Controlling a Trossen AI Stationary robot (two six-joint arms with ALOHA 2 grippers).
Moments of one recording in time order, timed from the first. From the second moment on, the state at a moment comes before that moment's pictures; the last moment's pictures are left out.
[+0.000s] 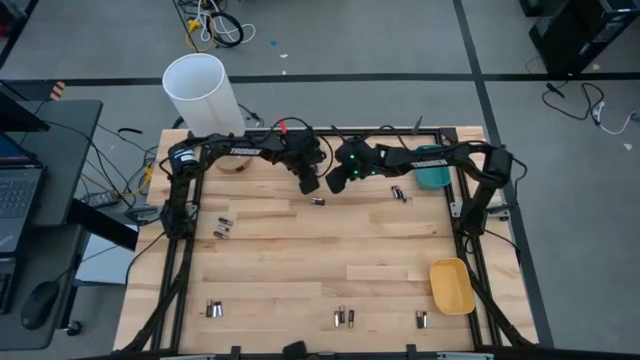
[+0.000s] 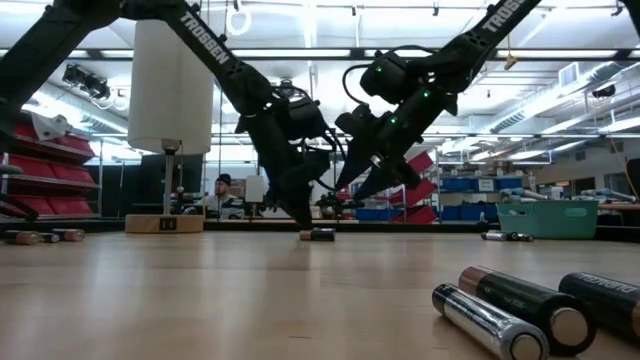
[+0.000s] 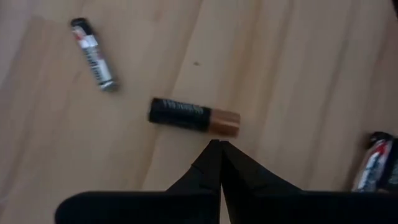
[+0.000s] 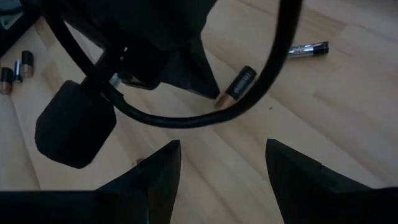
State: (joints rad) left arm 0.50 2.01 1.31 -0.37 0.14 0.12; right arm -0.39 1.76 1.03 -0.06 -0.05 0.48
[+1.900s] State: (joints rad) left arm 0.45 1.60 1.57 -0.51 0.22 -0.22; right arm -0.52 1.88 1.06 -0.33 -0.01 0.47
